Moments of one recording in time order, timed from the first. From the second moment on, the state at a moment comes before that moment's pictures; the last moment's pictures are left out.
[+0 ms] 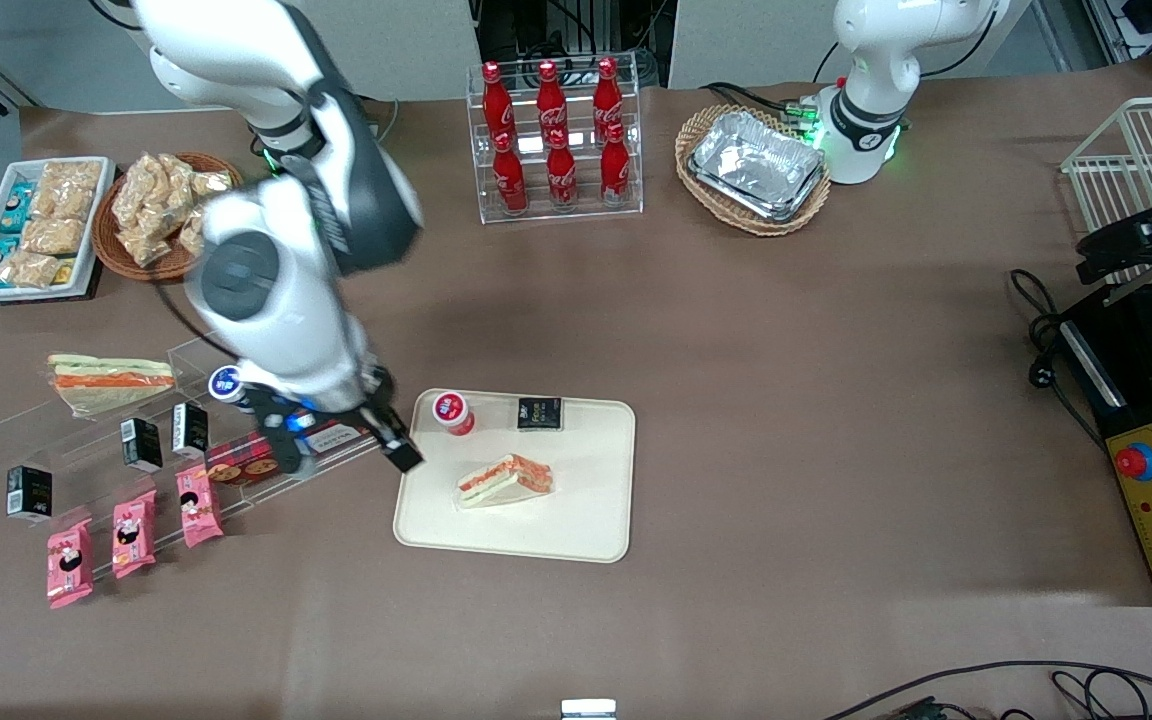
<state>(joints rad) 0.81 0.41 -0.50 -1.43 0.24 1.88 1.24</state>
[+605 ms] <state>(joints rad) 0.26 0.16 -0.03 -1.44 -0.01 1.68 0.49</state>
